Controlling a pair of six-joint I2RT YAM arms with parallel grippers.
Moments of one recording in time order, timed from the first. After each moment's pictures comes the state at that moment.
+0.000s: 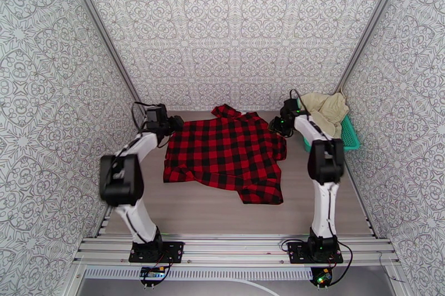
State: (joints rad) left arm 0.04 1.70 1.24 -0.11 0.28 -0.57; right arm 0.10 2.04 1.71 -0.63 -0.28 0.50
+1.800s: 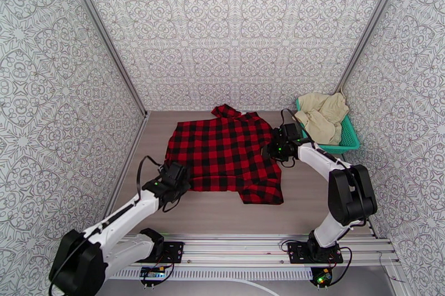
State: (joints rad) left arm -0.47 1.05 0.55 -0.66 -0.26 -1.17; right arm 0.23 1.69 1.14 -0.48 -0.33 0.42
